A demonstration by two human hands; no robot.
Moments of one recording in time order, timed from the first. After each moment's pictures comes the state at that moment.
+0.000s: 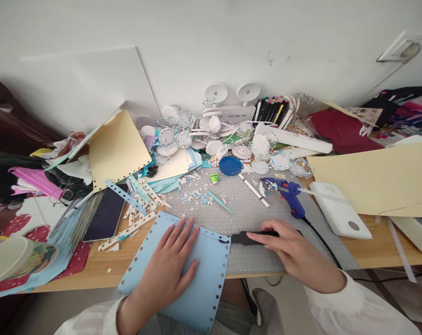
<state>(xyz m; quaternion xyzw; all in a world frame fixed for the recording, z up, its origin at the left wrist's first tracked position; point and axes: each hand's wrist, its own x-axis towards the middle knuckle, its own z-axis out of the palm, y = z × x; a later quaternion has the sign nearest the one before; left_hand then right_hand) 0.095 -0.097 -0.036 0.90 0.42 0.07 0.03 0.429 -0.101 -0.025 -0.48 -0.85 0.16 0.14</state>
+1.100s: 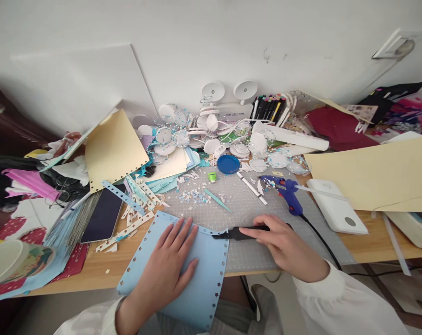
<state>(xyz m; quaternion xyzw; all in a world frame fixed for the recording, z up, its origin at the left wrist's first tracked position) 0.095 -0.096 -0.035 0.90 0.42 0.07 0.03 0.412 -0.093 -0.024 -0.48 -0.85 0.15 0.16</state>
